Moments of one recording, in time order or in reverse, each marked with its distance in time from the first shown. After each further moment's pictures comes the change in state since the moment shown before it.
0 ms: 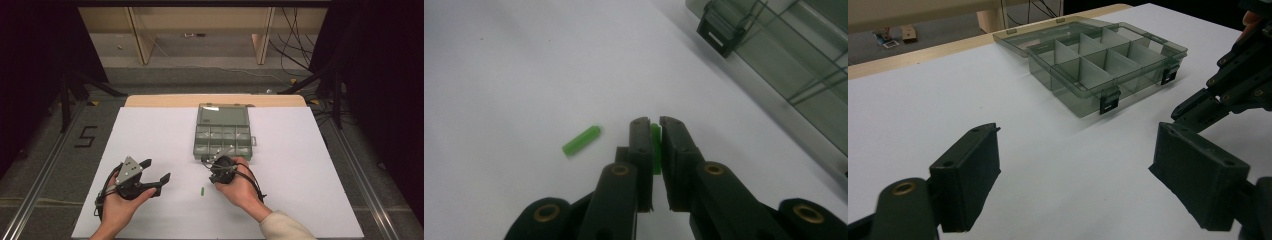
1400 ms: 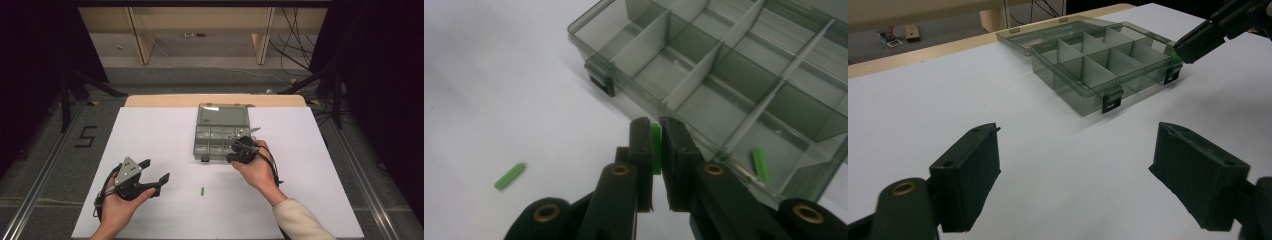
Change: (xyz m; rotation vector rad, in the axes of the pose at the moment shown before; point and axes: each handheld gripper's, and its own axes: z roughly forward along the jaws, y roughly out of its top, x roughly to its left) left arm 0.001 -0.001 -0.001 -0.001 0.003 -0.005; right arm -0.060 0.005 -0.036 -0.132 -0.078 0.127
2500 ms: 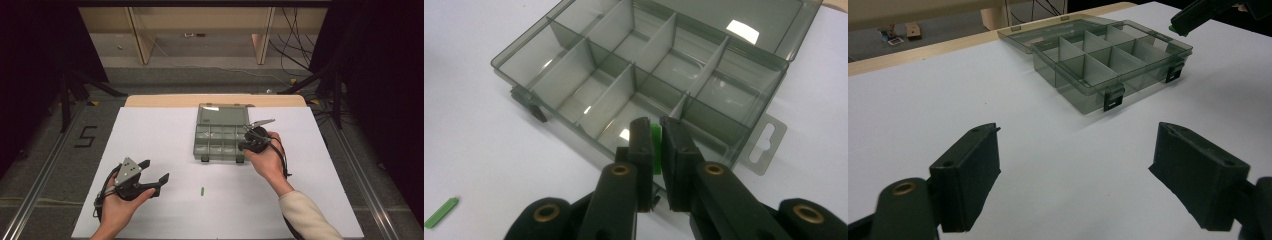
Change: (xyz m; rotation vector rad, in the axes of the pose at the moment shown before) left arm 0.001 0.000 -0.001 0.007 0.007 0.015; right arm -0.037 0.003 -0.008 -0.030 -0.079 0.114
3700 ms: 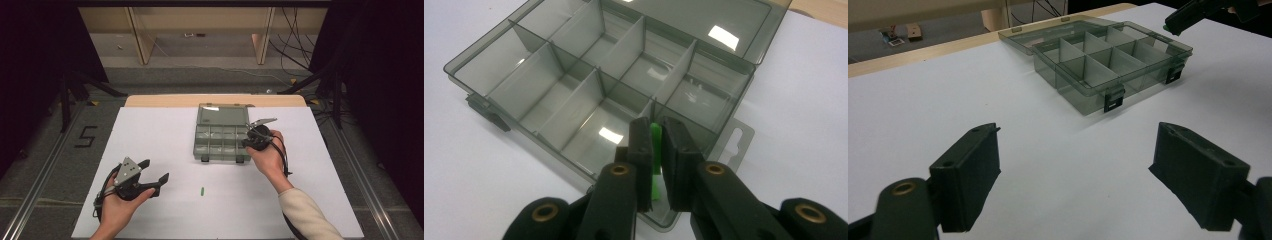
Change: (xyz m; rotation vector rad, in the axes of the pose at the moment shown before) left arm 0.000 0.000 -0.001 -0.003 0.002 0.000; right arm -0.016 0.000 0.008 -0.025 -0.054 -0.041
